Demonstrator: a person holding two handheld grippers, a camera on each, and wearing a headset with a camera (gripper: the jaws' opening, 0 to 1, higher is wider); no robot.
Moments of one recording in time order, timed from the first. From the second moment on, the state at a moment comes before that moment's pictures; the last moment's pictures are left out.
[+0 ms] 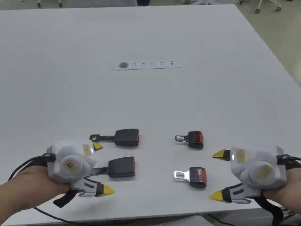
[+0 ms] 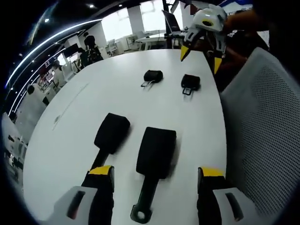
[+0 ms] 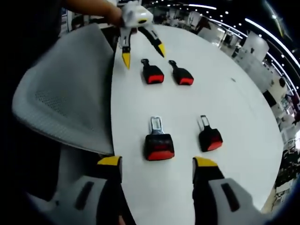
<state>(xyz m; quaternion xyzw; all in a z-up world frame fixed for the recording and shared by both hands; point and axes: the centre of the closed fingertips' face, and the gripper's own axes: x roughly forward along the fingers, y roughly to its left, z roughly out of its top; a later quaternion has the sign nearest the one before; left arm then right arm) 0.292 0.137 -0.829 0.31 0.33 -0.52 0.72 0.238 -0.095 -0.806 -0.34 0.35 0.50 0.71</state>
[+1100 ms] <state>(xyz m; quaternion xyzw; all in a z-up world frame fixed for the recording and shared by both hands) 0.293 0.123 -0.849 0.39 0.34 -0.60 0.61 0.255 -0.075 -0.855 -0.37 0.41 0.56 0.62</state>
